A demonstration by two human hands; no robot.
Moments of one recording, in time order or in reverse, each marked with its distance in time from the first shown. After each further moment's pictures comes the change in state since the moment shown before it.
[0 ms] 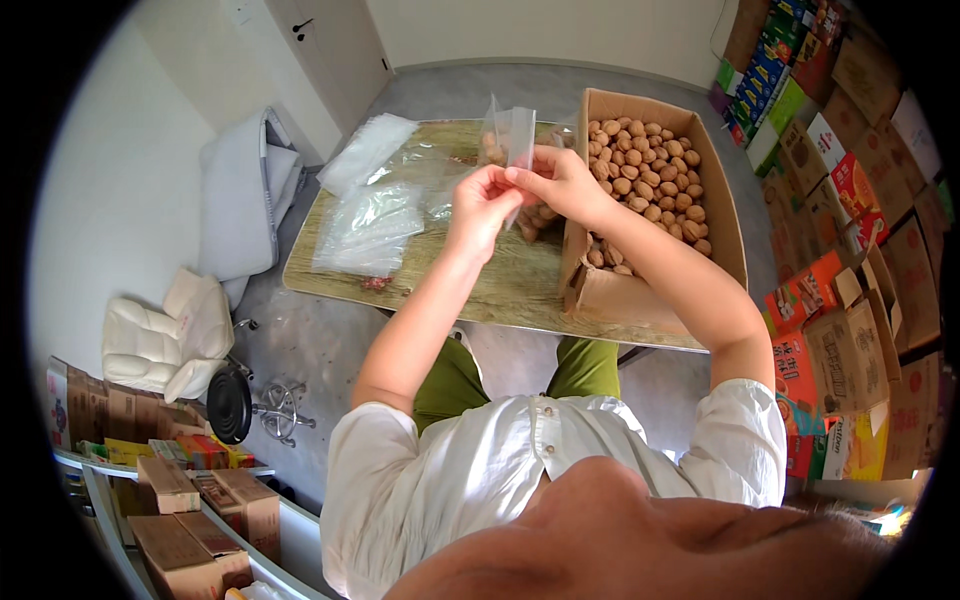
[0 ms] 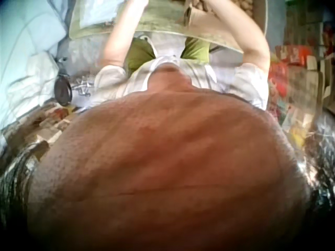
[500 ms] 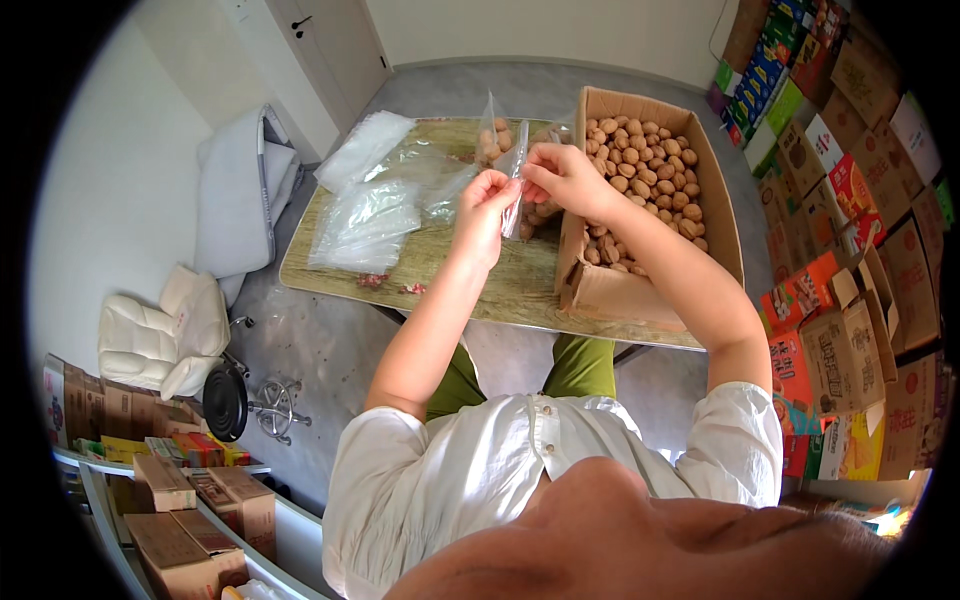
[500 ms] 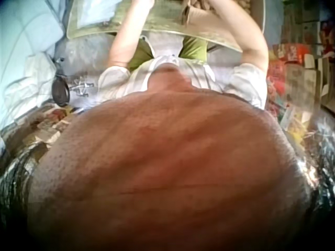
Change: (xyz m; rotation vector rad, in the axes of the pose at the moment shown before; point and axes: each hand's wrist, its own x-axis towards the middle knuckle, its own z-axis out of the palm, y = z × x) left_hand -0.006 -0.014 0.007 -0.193 0.091 -0.117; right_hand -0.001 0.001 -0.015 -0.019 -0.095 0.077
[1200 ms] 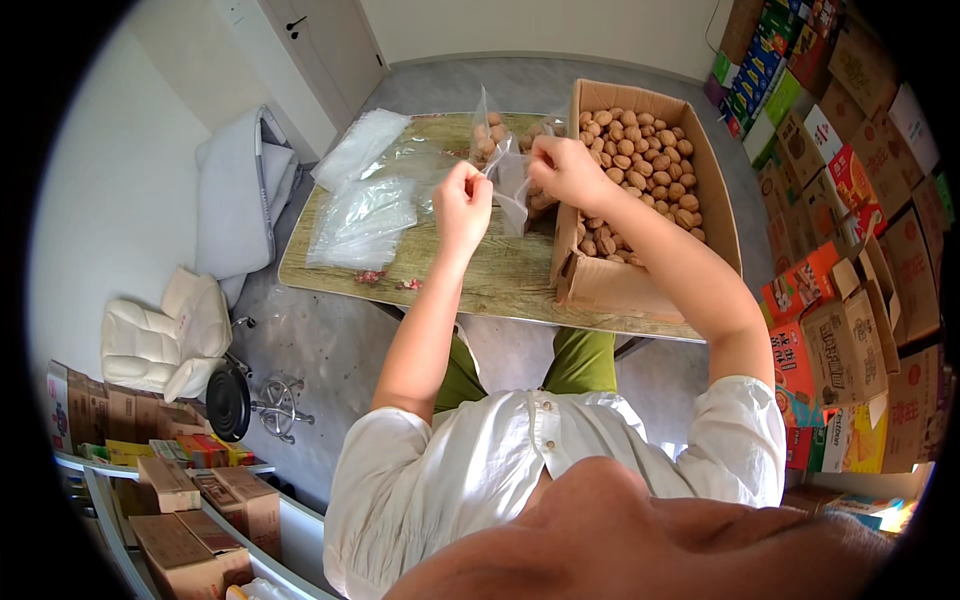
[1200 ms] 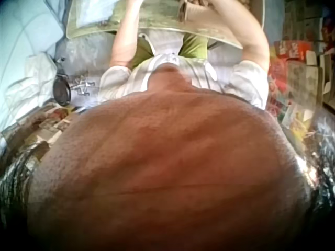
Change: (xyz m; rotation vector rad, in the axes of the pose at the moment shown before) left_hand 0.011 -0.006 -0.026 0.772 0.165 0.481; right_hand 0.001 0.010 -0.005 -0.514 0.226 -0.238
